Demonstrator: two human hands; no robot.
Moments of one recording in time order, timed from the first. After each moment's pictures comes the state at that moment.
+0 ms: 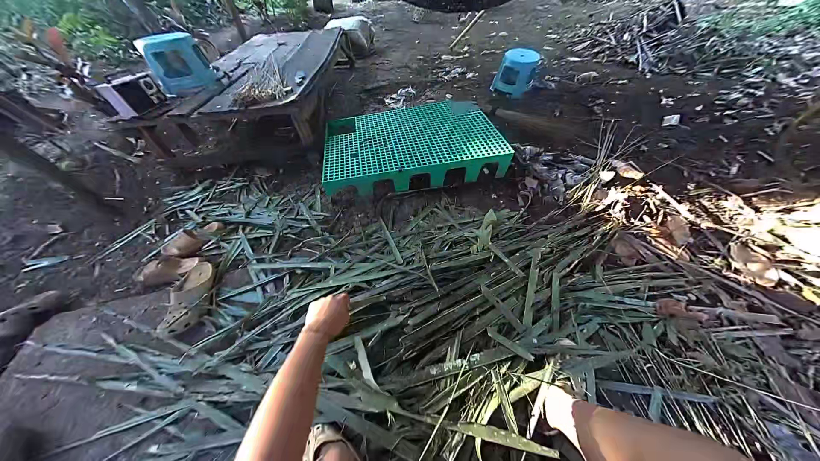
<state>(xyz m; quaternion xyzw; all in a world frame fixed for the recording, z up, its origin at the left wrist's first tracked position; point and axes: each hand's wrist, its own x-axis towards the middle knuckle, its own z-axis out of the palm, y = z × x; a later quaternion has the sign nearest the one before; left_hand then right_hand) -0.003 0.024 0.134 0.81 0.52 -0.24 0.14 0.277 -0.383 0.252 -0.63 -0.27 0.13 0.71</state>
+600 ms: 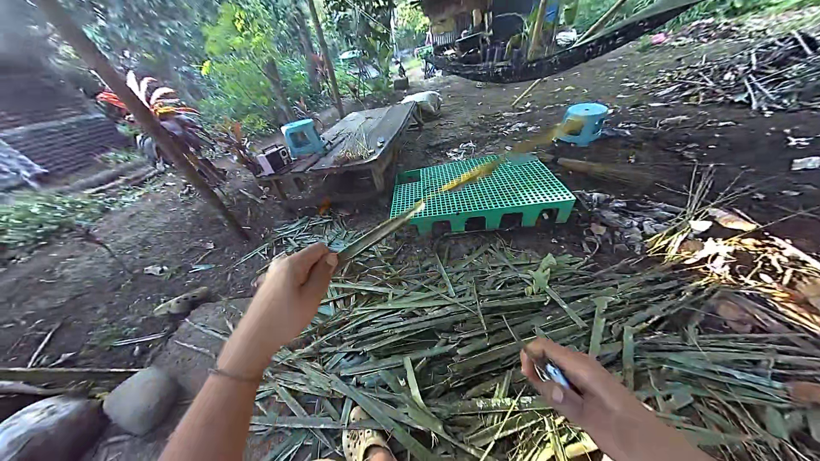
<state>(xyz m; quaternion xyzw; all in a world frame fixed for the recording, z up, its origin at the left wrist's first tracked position) -0.085 -0.099 0.415 0.85 0.45 0.26 0.11 0.232 -0.269 0.275 -0.47 -0.66 0.34 0.48</state>
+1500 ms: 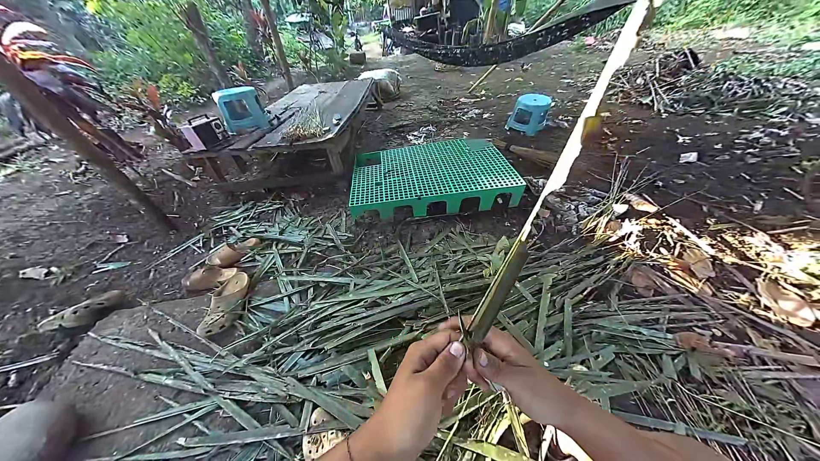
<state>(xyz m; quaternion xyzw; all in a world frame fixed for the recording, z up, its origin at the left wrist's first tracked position) 0.035 -0.188 0.294 0.56 0.20 0.26 0.76 0.211 -0.236 0.242 -0.34 -0.60 0.48 0.54</state>
